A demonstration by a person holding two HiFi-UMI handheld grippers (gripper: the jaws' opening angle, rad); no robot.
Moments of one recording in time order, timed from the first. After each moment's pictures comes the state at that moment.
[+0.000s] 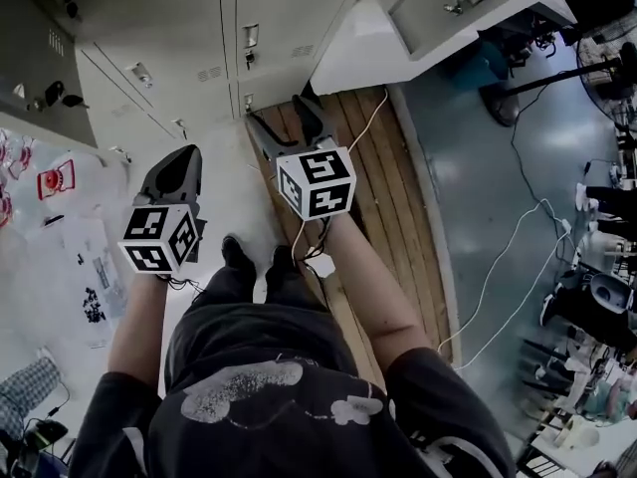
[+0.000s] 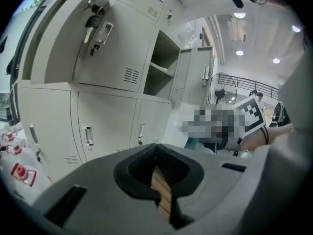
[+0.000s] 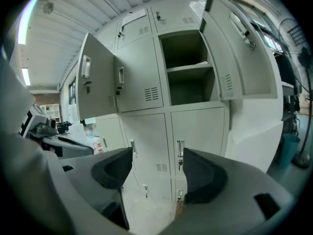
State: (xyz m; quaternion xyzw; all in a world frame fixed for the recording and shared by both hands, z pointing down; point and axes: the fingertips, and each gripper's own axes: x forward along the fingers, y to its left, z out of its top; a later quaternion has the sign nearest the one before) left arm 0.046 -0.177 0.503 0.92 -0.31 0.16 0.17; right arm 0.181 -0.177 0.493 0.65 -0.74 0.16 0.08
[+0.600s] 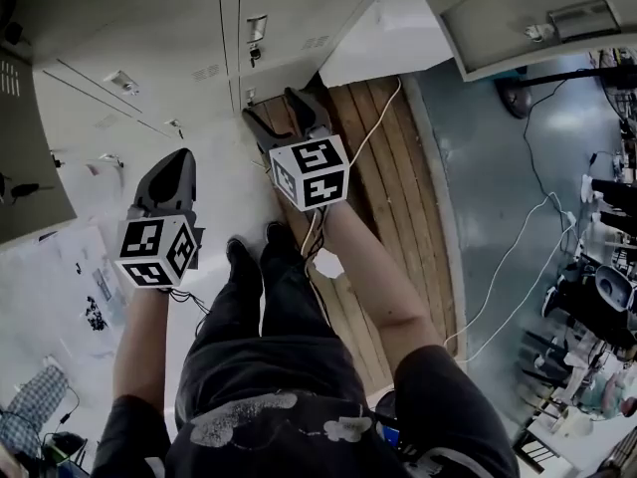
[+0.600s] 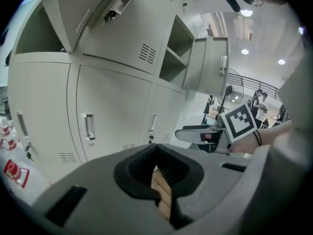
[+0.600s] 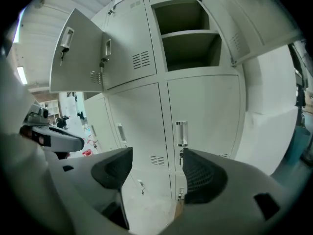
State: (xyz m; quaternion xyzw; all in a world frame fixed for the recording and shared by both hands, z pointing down) left arm 0.049 -0.251 0.579 0.91 -0.32 0.18 0.19; right arm 0.189 -0.265 0.599 0.63 -0.74 0.20 0.10
